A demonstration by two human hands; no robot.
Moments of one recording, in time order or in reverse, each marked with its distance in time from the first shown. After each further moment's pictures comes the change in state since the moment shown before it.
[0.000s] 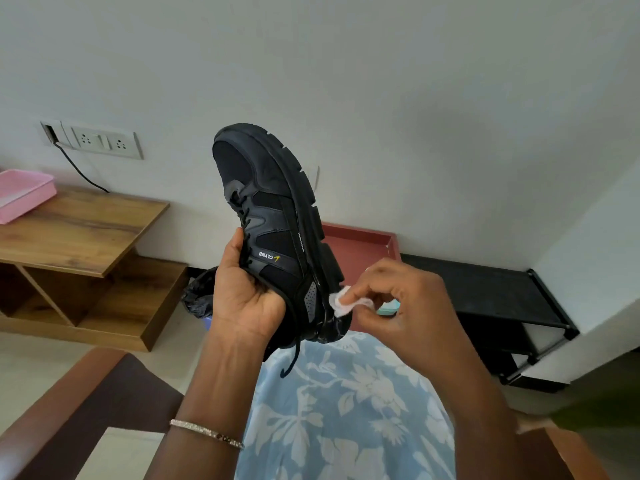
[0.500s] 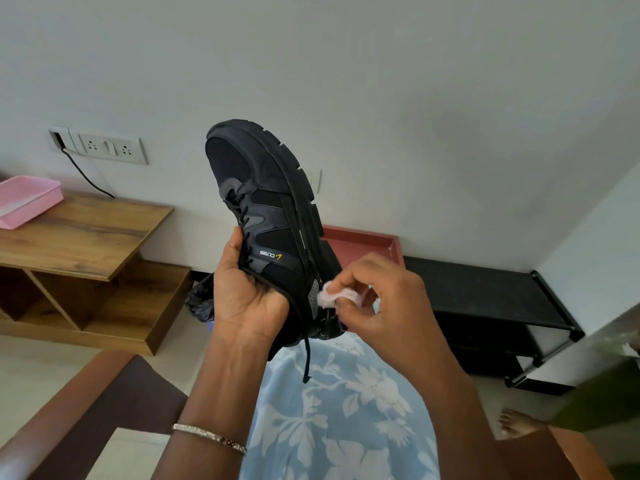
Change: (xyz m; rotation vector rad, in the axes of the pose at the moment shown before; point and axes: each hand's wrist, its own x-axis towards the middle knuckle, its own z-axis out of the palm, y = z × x) left_hand -0.001 0.003 0.001 -0.012 -0.054 0.049; right_hand 0.008 -0.013 0.020 0.008 0.076 -0.028
